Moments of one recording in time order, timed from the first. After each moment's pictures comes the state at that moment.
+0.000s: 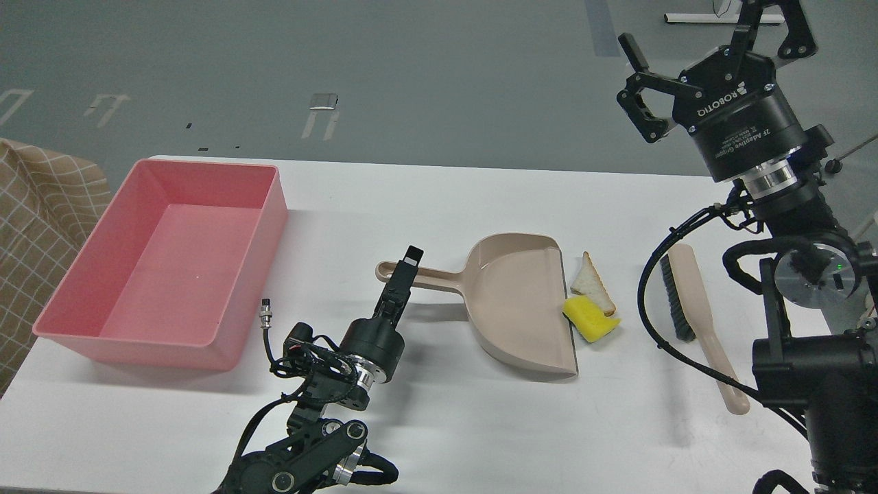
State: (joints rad) left arm -0.17 -0.04 -0.76 -1.11 1.27 0.49 -0.36; right arm 0.44 0.00 1.59 1.44 -0.52 0.48 -0.17
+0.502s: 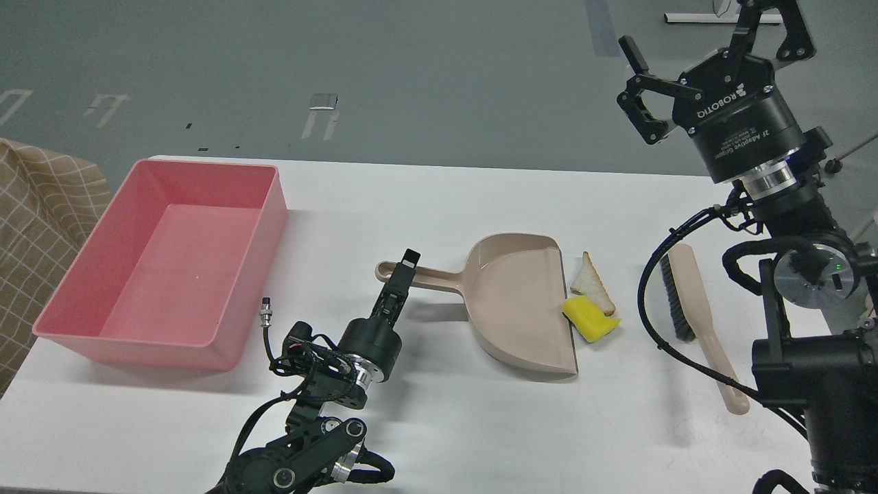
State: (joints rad) left arm -0.19 -0.04 -0.76 -1.06 1.27 0.49 -0.36; right arm 0.44 0.00 1.60 1.43 -0.52 0.48 -0.17
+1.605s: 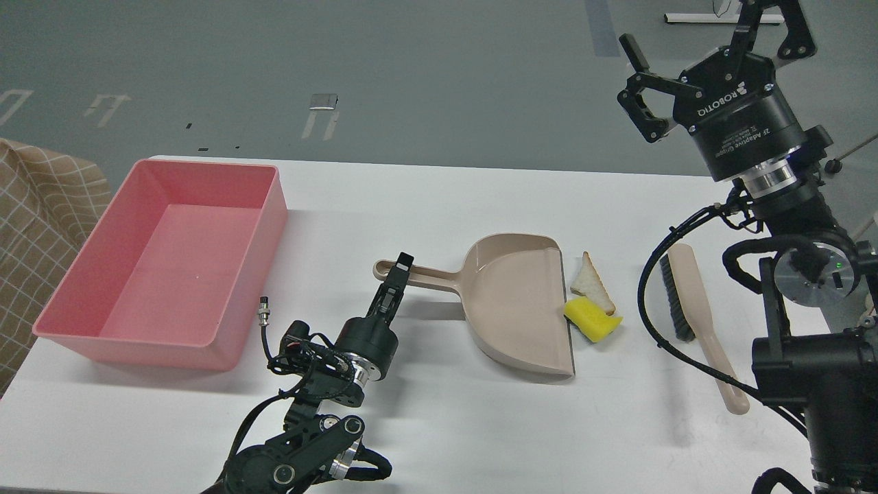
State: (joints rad) left arm -0.20 -0.04 -0.76 -1.05 1.27 0.49 -0.36; right arm 0.46 0.00 1.60 1.43 -0.52 0.48 -0.17
